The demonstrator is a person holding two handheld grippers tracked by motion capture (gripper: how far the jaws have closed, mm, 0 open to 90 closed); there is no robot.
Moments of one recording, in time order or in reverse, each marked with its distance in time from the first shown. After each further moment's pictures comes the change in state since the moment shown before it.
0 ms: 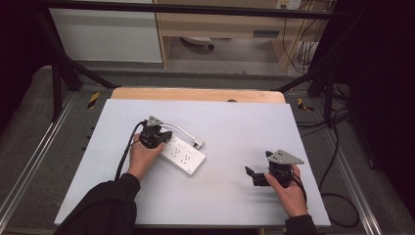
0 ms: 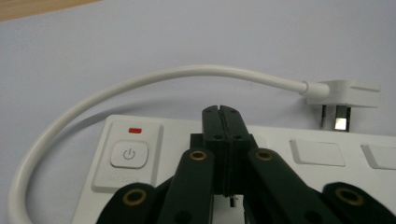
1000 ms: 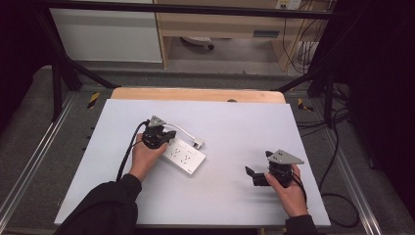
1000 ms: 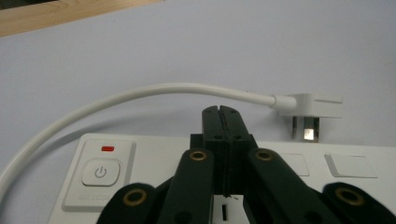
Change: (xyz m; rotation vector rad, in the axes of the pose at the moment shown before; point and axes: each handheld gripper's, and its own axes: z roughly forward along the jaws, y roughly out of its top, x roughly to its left) left arm -0.011 0.005 -0.004 -0.044 -0.026 0.024; right arm 0.000 0.000 0.000 -0.001 0.002 0.003
